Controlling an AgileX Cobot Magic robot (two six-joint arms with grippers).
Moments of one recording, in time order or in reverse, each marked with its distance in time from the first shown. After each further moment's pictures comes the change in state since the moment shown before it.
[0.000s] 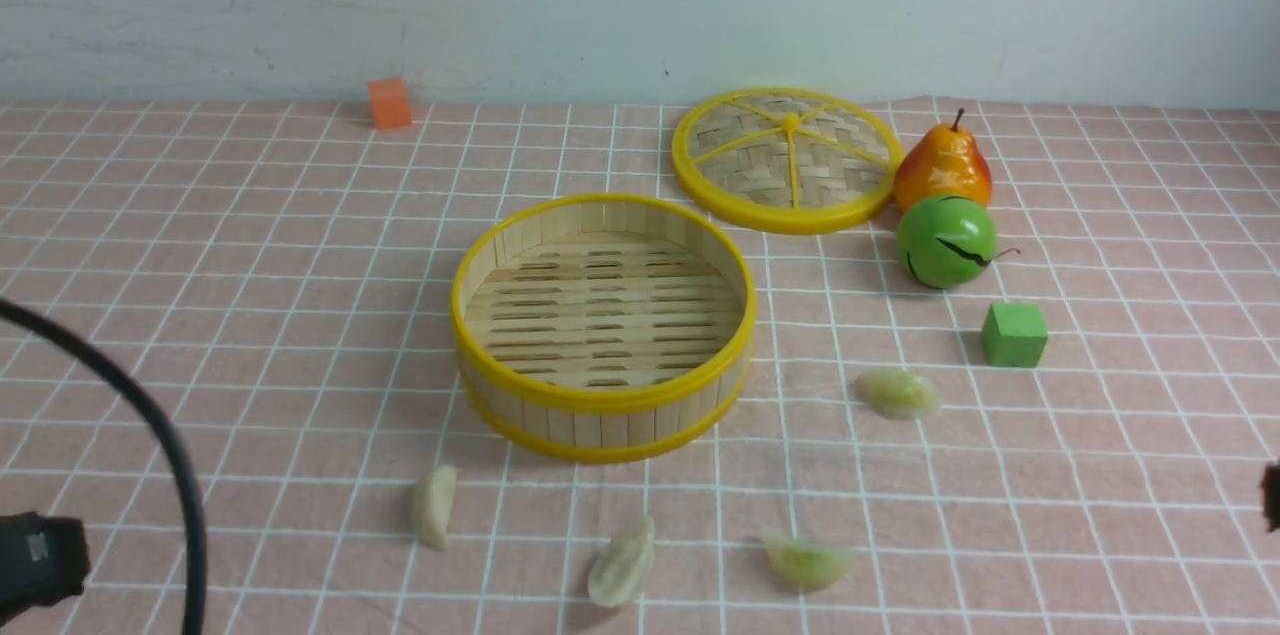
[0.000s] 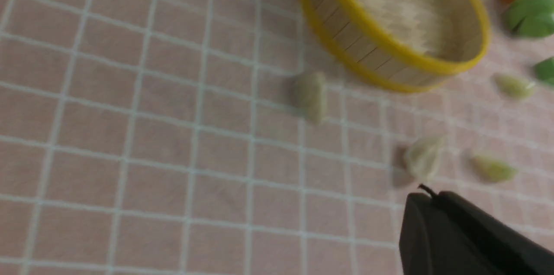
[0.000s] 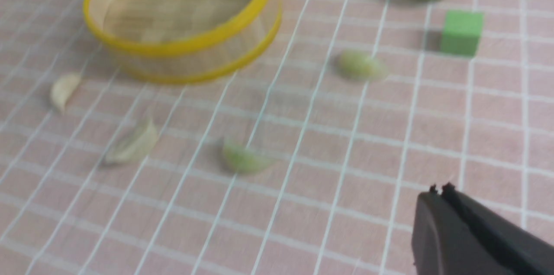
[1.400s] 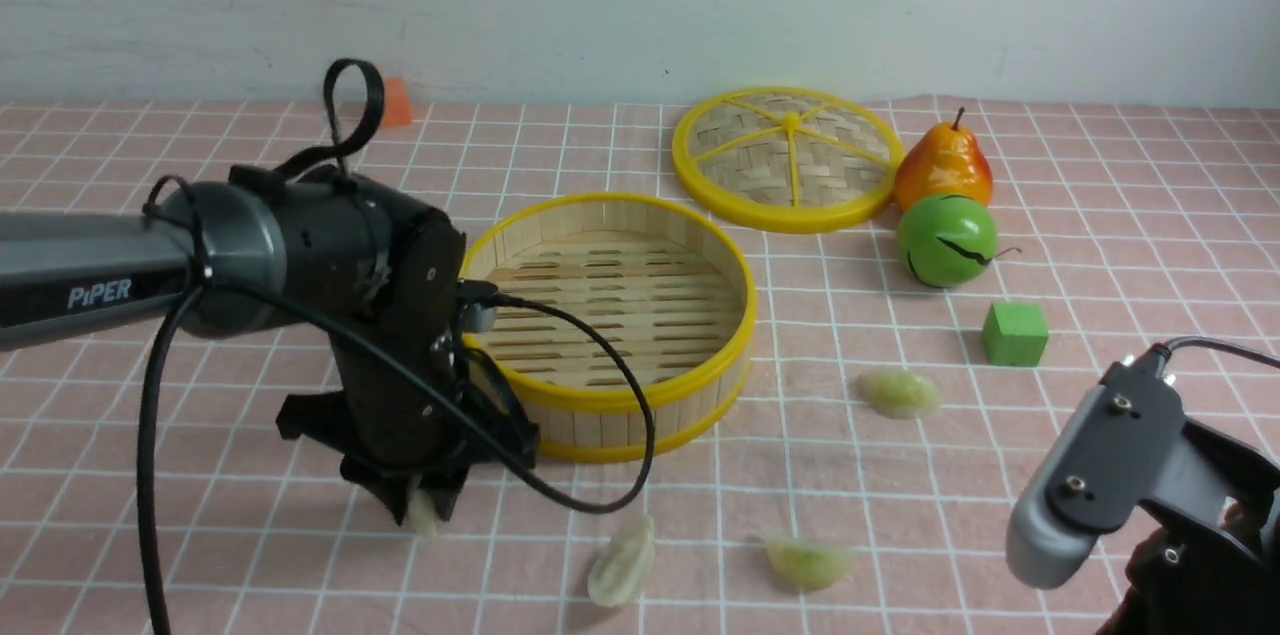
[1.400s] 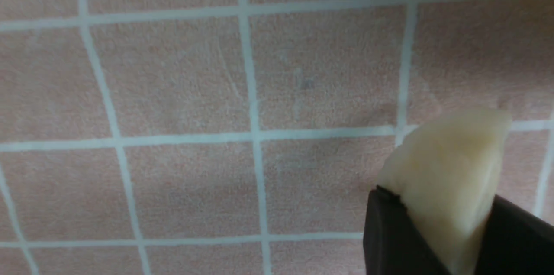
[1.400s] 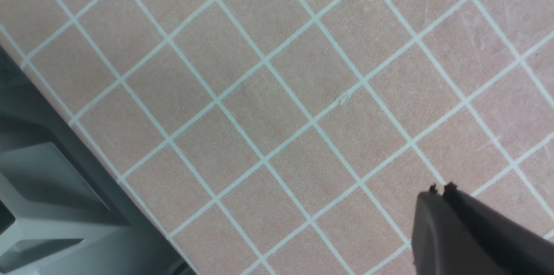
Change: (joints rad) right arm 0.463 0.393 -0.157 -0.258 0.233 0.004; left arm -0.425 1.234 -0.621 0.387 -0.019 -0.252
